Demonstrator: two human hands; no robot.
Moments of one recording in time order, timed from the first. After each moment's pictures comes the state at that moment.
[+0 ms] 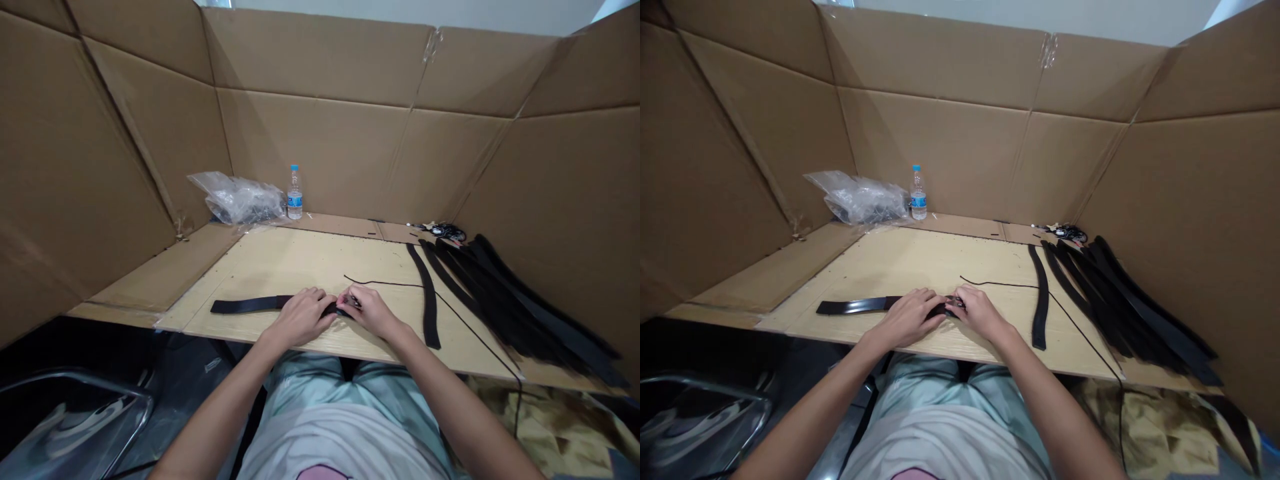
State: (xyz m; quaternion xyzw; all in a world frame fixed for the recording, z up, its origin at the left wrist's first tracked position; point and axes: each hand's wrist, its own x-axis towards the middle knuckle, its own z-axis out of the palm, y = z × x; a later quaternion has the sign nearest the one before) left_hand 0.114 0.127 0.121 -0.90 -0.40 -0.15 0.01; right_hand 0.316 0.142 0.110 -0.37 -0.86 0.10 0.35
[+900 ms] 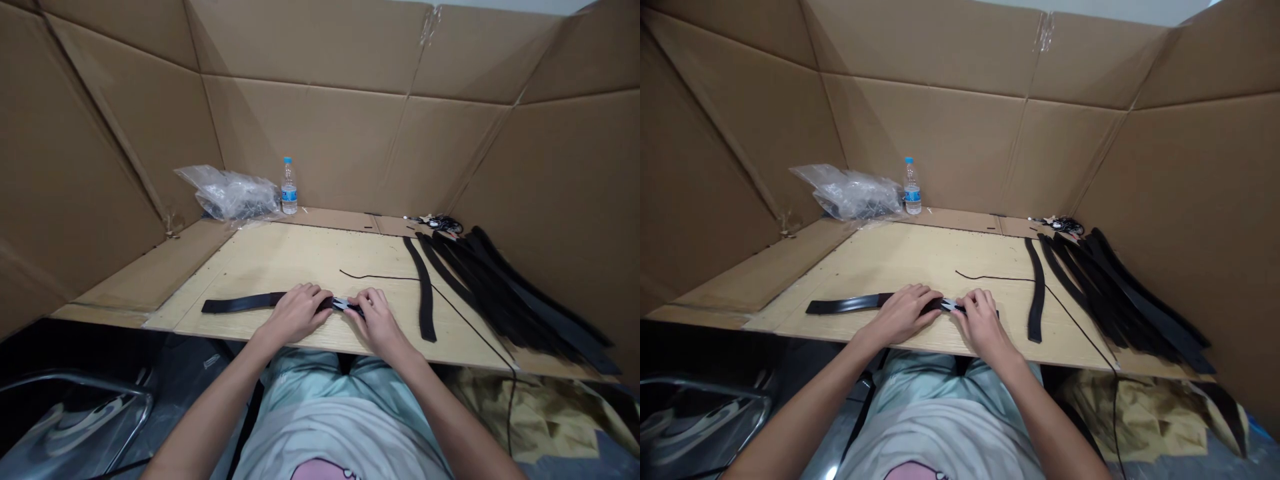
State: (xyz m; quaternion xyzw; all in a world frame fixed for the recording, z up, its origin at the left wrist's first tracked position) left_hand 0.116 0.129 0.121 -0.90 -0.40 -0.16 0.00; right_hand 0.322 0.097 0.095 -0.46 -0.81 -0.04 0.37
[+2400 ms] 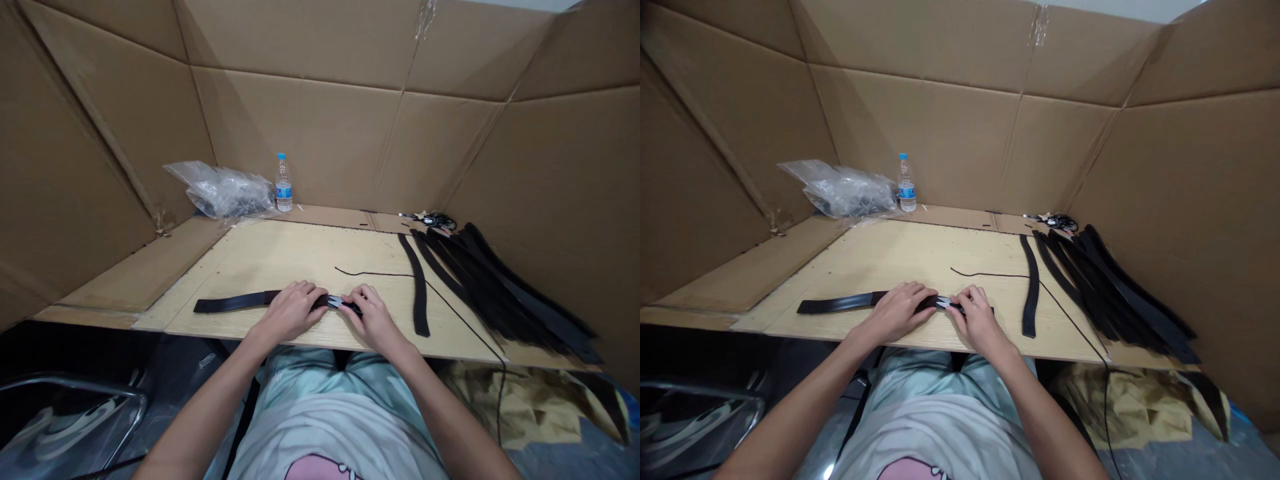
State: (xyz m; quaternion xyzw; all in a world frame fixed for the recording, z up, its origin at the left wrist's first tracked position) left_hand 0.115 0.131 0.118 -0.91 -0.39 -0.17 0.01; right_hand 0.324 0.101 0.094 -0.43 -0.81 0.02 0.40
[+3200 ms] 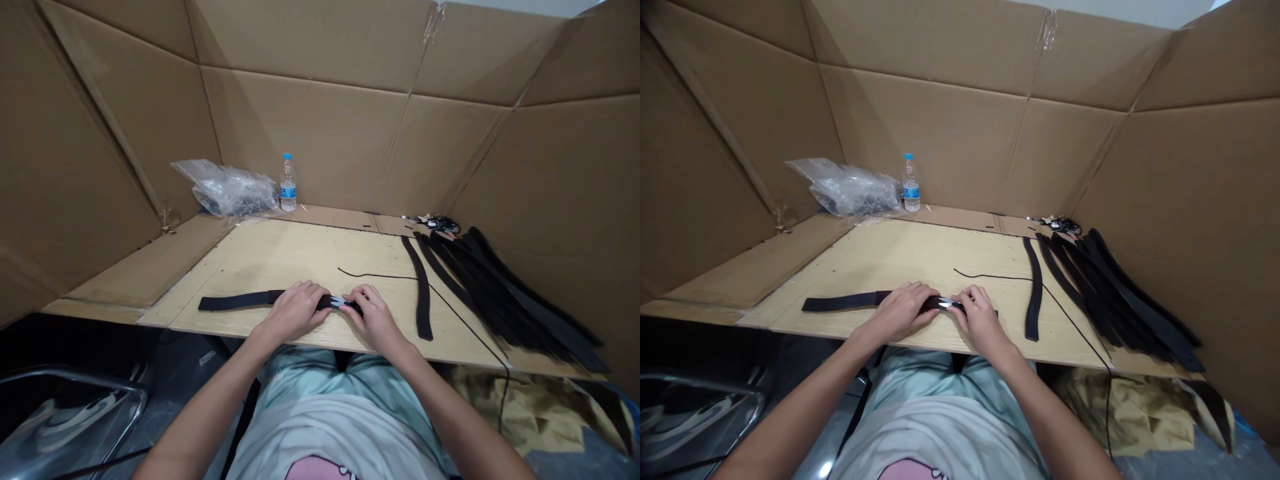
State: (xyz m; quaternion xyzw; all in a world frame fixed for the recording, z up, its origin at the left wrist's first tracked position) left_hand 0.117 0.130 0.118 -0.90 -0.38 -0.19 0.01; right_hand 0.323 0.107 0.094 -0.42 -0.82 -0.01 0.39
